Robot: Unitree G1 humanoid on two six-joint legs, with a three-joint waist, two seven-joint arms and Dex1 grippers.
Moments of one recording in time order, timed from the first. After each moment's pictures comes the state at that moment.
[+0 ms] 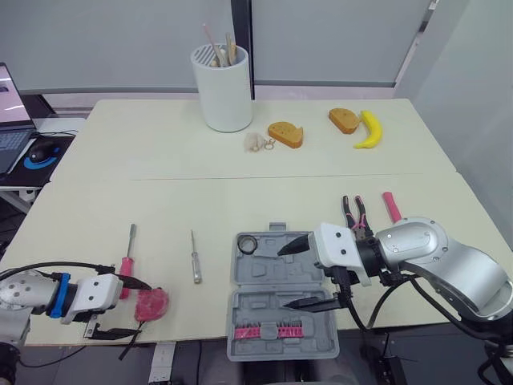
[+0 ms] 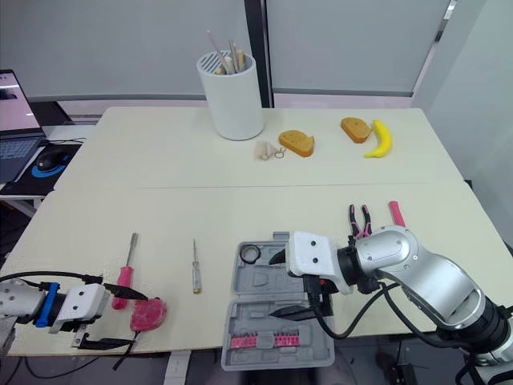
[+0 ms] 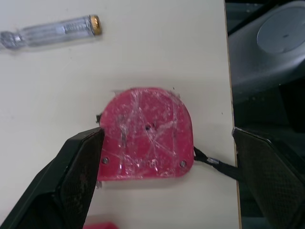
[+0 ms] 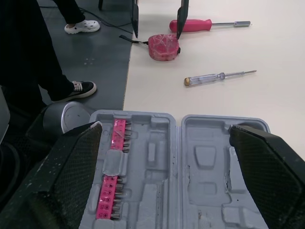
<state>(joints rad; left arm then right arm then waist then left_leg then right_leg) -0.06 1.03 0.04 0.63 -0.18 -0.60 -1.56 -0.50 -0.79 0.37 -0.71 0.49 0.81 1.00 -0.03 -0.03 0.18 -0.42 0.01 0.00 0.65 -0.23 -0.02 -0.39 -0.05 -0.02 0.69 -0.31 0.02</state>
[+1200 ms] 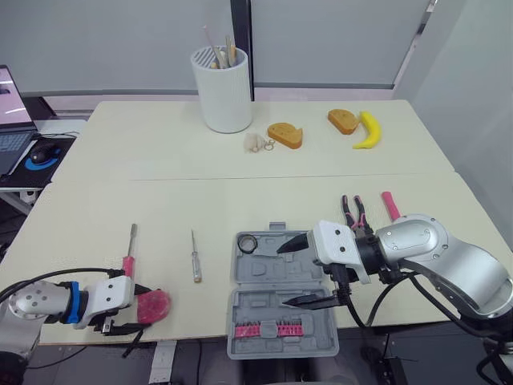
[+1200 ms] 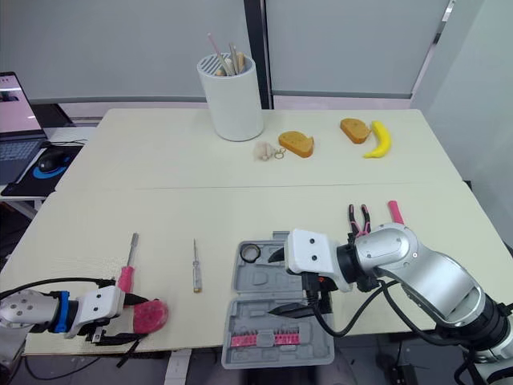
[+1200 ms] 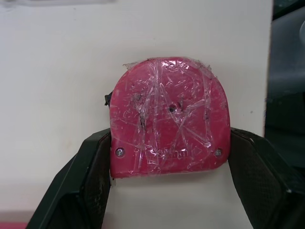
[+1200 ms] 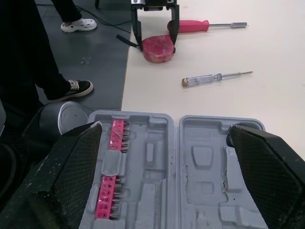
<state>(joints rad) 0.07 1.02 0.03 0.44 -0.16 -0.42 -1.38 -0.51 -0.80 0.36 -0.71 0.49 0.82 0.98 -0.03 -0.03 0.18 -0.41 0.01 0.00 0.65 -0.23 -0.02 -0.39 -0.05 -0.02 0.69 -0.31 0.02</state>
